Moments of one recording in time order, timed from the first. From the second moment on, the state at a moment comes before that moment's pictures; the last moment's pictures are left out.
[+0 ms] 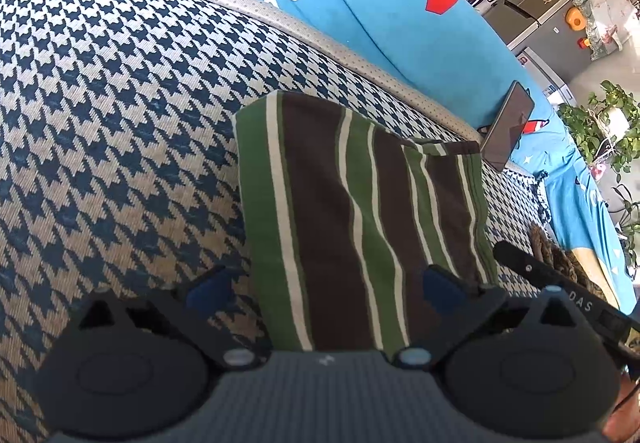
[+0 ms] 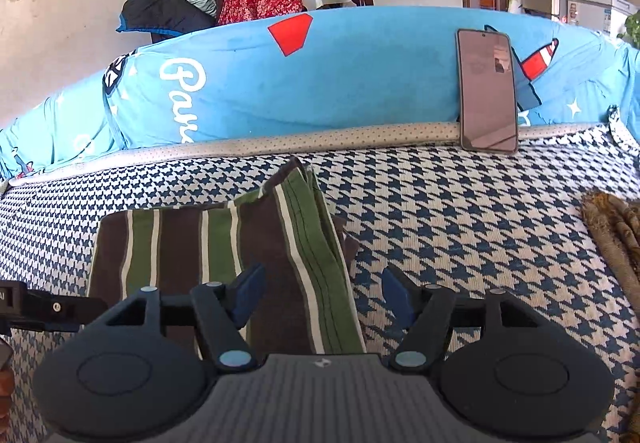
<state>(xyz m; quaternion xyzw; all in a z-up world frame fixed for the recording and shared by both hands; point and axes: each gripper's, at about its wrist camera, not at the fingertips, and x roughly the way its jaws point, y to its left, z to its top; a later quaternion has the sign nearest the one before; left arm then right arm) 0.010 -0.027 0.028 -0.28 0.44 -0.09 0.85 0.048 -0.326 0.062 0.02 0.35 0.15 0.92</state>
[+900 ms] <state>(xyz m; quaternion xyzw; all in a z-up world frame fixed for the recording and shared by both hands) 0.007 -0.053 0.027 -0.21 0.42 -0.10 0.88 0.052 -0.334 0.031 0.08 0.40 0.20 0.89</state>
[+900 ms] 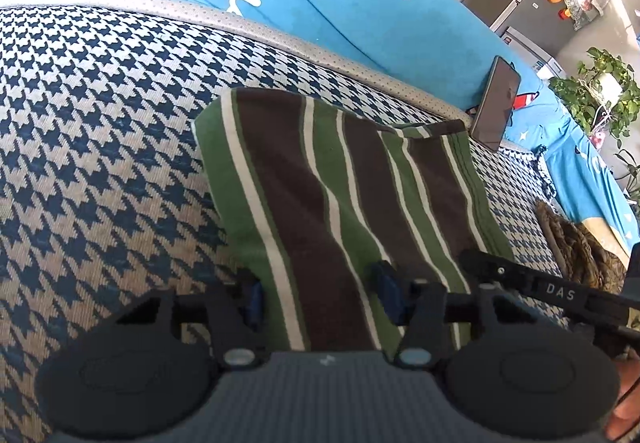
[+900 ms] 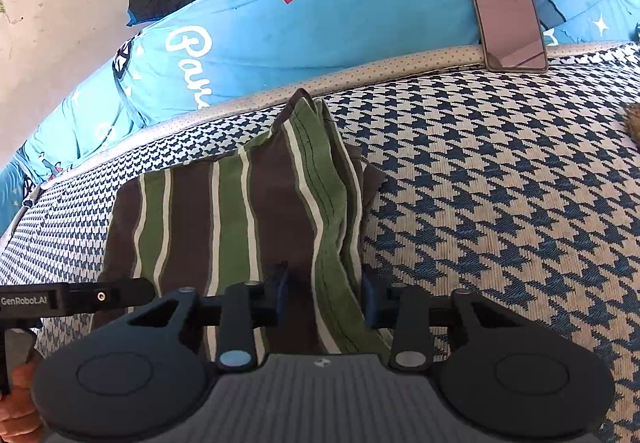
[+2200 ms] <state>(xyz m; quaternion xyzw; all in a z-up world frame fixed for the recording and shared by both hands) -0.095 0.093 0.061 -0.25 0.40 0.02 0.88 -0.022 -0.265 0.046 0.14 0.41 0.23 0.87</state>
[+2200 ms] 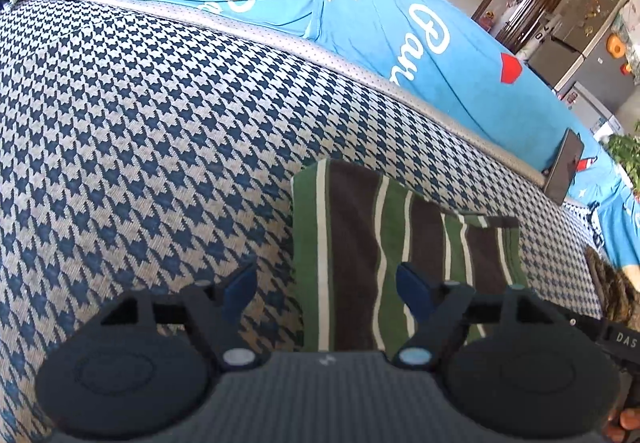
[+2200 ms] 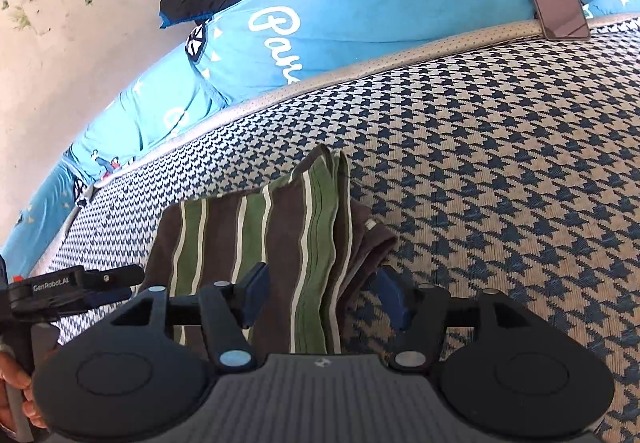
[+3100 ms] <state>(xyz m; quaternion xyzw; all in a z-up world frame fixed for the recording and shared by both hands) -0.043 0.063 0.041 -0.20 0.40 0.00 0.90 0.025 -0.213 0.032 0.09 0.41 0.23 0.88</state>
